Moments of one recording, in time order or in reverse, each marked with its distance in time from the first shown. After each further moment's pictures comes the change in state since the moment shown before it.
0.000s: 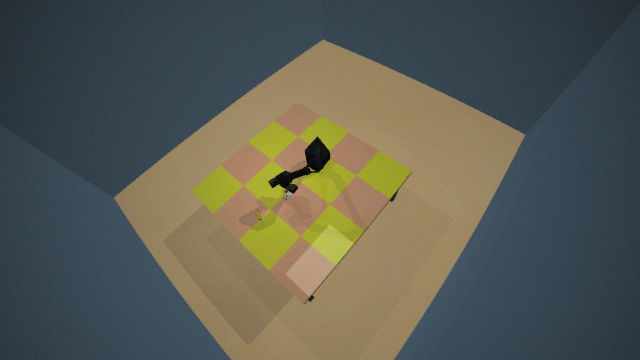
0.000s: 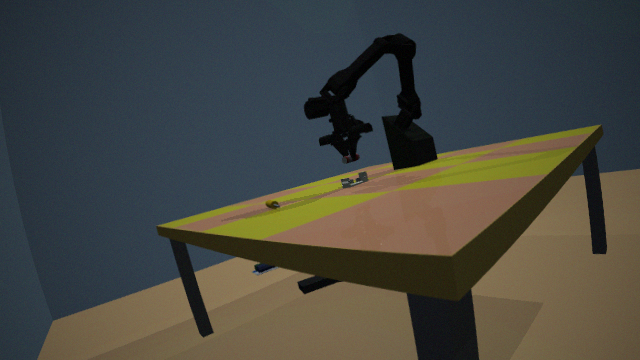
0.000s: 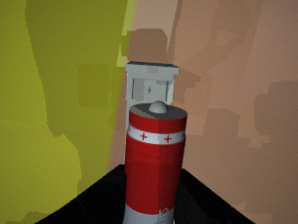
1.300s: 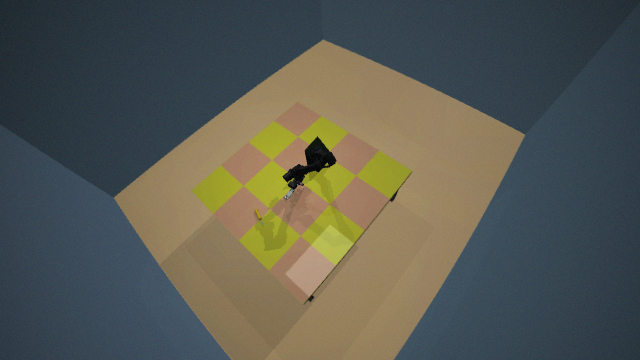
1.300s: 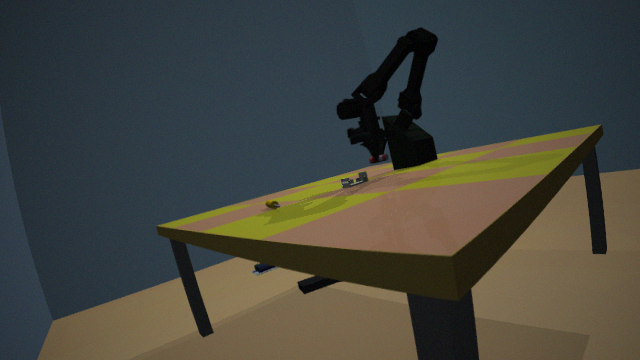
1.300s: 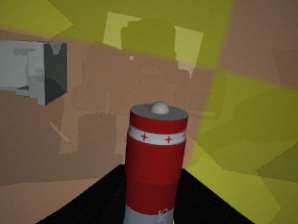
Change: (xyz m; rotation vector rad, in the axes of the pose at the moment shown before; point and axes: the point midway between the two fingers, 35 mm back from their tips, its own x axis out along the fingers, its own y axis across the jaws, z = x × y) arm 0.026 -0.035 0.100 -1.576 0.001 0.018
